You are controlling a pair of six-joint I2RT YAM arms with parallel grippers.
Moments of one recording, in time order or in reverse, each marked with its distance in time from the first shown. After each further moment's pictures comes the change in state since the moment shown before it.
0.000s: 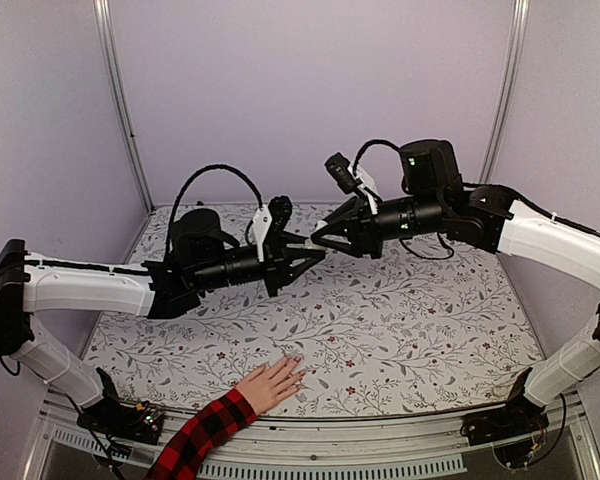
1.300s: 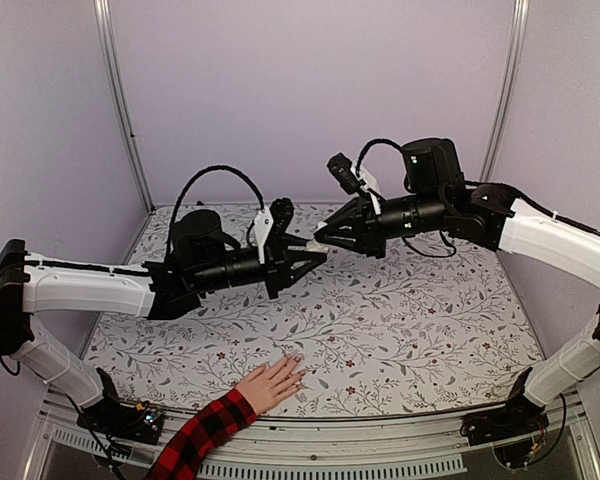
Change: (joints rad) left arm -0.008 0.000 0.000 -0.005 -0.003 0.005; right arm -0.010 0.003 0.004 -0.012 -0.045 -0.058
